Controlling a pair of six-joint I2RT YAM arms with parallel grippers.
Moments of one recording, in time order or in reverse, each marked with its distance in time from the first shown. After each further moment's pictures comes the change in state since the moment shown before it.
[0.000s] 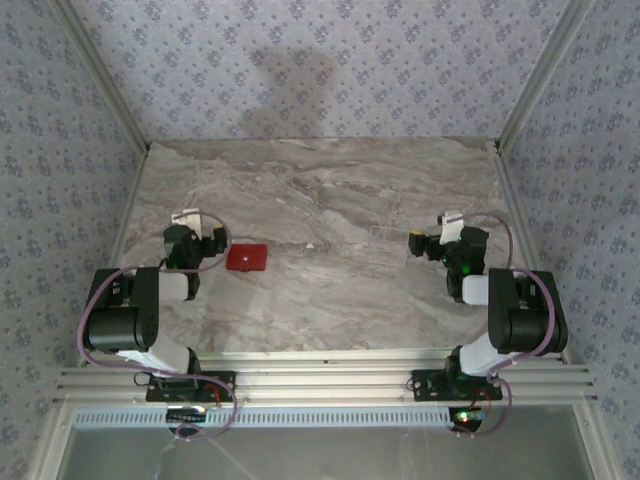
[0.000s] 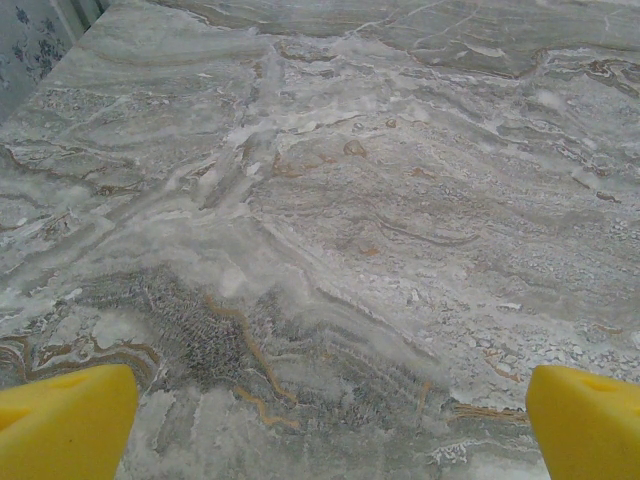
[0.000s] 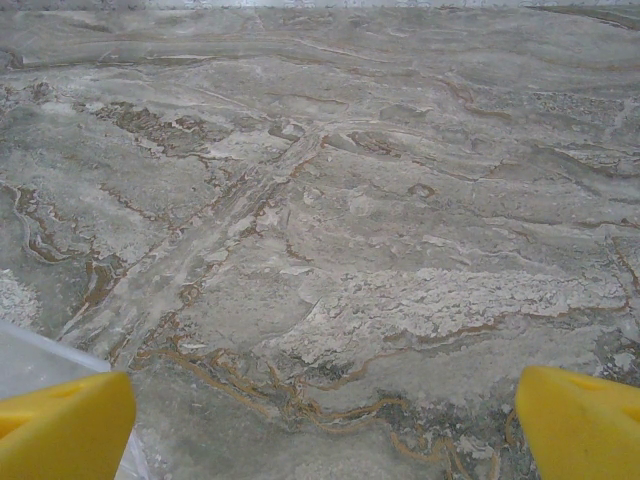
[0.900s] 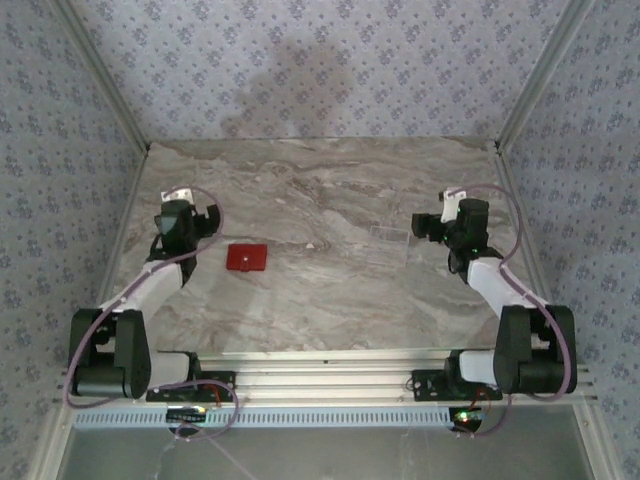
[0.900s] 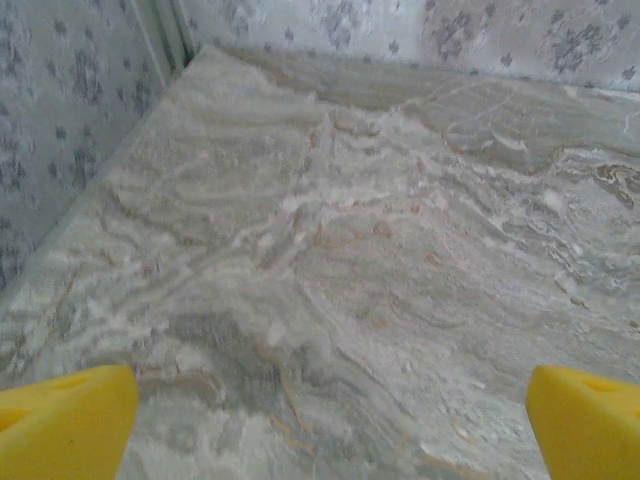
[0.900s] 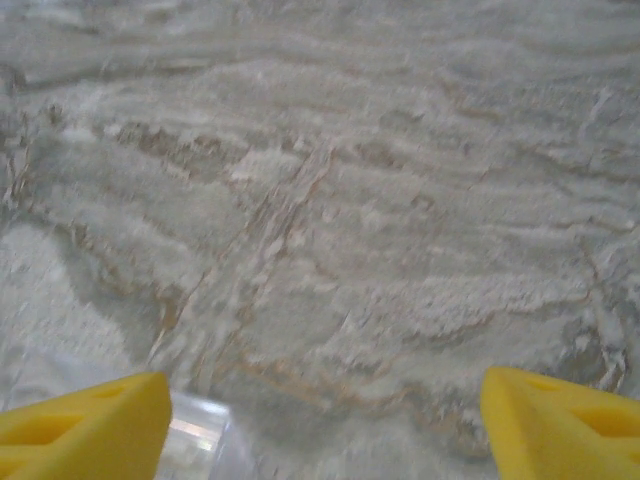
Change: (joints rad) left arm -0.079 -0.266 0.306 -0.703 -0.169 -0.186; right arm 0.103 -0.256 0.328 -0.777 0.133 0.110
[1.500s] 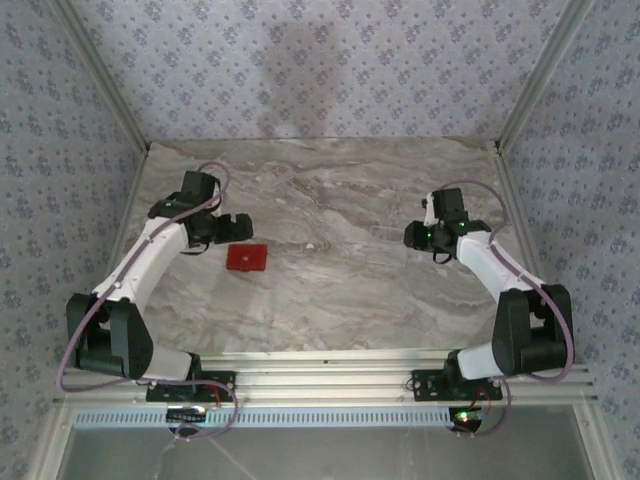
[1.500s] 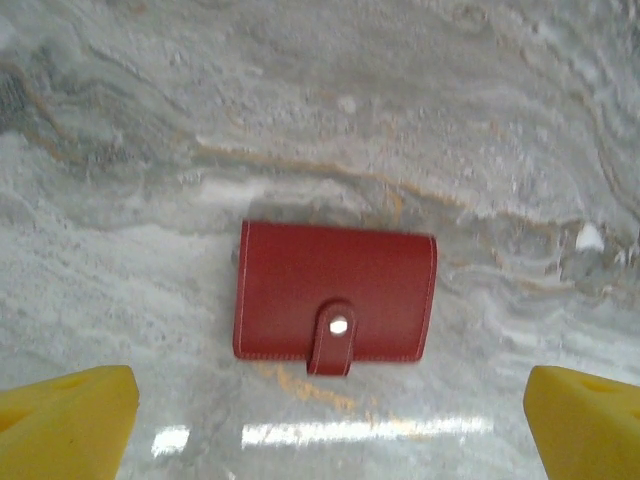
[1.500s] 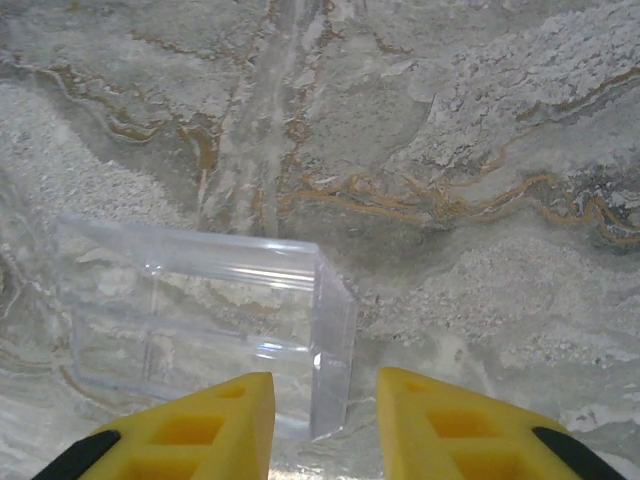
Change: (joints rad) left arm -0.147 0.122 0.426 -0.873 0.282 -0.067; right arm 0.108 0.167 0.215 -0.447 0.010 0.228
